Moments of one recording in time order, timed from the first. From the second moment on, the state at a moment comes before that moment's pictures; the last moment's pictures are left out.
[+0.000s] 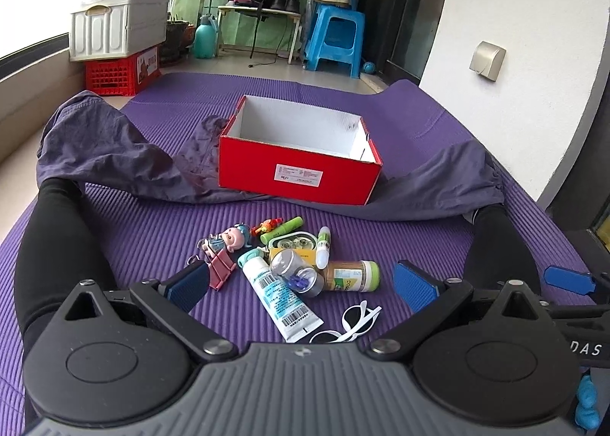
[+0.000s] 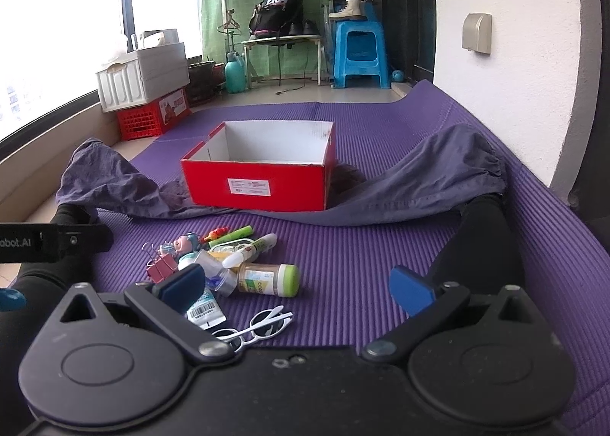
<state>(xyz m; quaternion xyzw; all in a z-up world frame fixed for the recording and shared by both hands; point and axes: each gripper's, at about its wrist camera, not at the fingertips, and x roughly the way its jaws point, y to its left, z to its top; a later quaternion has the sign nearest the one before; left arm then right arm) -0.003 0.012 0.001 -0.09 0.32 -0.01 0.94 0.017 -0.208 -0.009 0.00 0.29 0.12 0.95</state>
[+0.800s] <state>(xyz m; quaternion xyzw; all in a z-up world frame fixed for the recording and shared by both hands) 0.009 0.011 -0.008 -0.08 0.34 -0.03 0.94 0.034 -0.207 -0.011 -0.02 0.28 0.14 0.95</state>
